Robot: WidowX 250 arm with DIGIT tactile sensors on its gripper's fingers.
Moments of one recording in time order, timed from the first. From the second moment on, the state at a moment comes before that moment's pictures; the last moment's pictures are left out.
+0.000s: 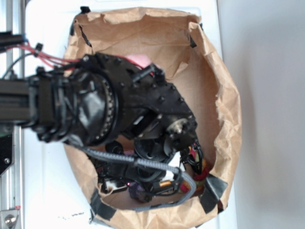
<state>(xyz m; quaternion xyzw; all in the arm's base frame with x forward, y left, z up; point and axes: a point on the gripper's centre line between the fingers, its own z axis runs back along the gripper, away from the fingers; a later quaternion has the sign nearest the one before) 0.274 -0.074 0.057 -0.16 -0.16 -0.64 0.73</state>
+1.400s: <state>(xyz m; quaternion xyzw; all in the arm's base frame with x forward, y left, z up) 0.252 -0.097 0.051 -0.24 -0.17 -0.66 0.69</state>
